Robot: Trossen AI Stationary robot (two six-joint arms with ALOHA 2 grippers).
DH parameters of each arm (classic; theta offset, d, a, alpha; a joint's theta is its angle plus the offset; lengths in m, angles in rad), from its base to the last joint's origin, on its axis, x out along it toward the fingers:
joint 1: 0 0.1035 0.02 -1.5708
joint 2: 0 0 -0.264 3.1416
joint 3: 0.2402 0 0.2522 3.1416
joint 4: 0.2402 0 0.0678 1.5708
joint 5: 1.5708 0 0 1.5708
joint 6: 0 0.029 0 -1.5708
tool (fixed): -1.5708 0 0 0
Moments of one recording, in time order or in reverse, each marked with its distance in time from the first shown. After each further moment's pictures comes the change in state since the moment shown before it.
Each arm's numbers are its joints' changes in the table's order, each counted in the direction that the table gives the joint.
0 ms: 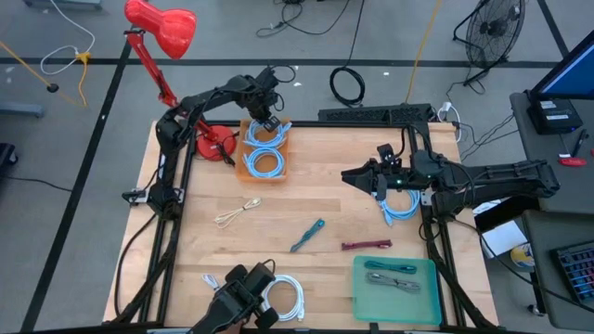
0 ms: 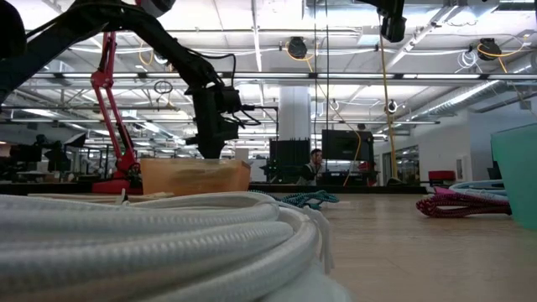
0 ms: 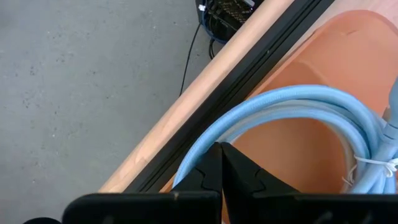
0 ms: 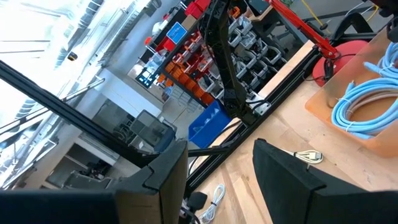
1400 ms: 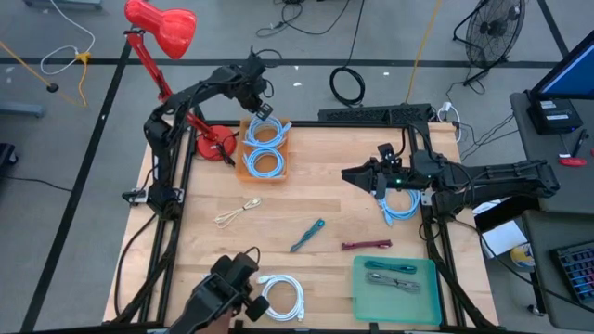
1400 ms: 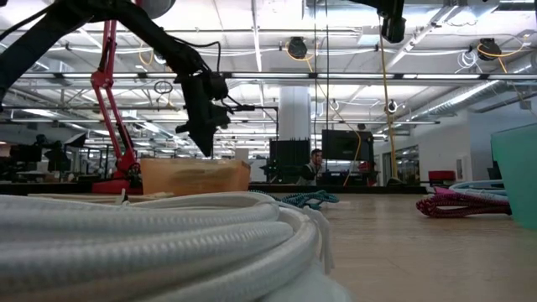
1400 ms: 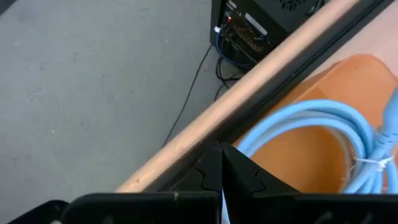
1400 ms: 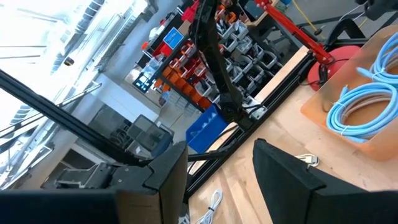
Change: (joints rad) left arm 0.082 -0.097 -0.002 0.000 -0.005 -0.034; right arm 0.000 0.000 0.000 -0.002 -0.025 0.002
